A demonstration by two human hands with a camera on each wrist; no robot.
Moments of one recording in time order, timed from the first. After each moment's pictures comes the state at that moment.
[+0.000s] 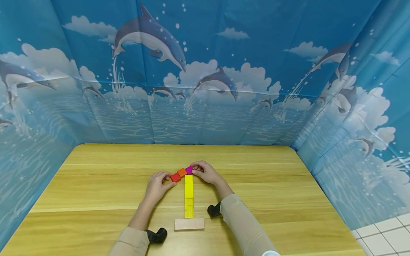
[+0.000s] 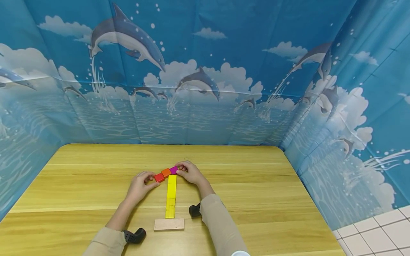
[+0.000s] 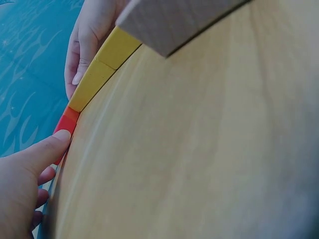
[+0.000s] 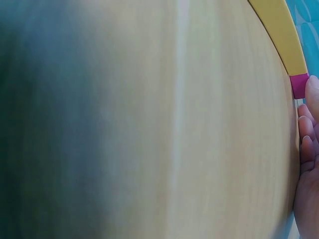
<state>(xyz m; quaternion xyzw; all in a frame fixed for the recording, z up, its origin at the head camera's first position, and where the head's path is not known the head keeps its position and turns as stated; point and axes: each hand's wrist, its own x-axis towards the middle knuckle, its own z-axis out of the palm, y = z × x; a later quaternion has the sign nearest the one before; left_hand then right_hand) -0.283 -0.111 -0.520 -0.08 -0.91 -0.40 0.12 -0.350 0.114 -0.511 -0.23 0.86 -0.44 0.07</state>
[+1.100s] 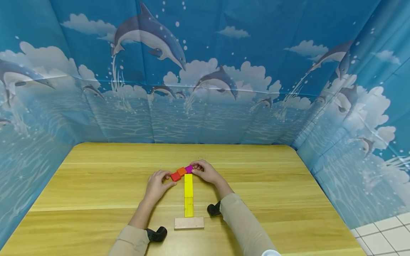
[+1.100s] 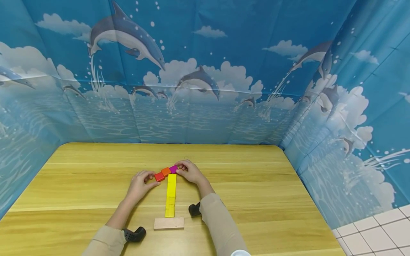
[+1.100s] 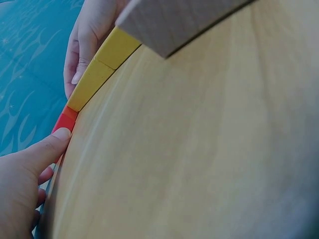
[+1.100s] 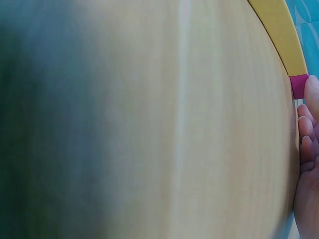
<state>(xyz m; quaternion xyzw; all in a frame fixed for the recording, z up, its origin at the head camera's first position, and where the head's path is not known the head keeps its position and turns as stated) -0.284 -0.111 -0.521 -0.08 -0.91 -0.40 0.11 -0.349 0.113 -0.511 -0.23 0.86 -0.45 0.07</state>
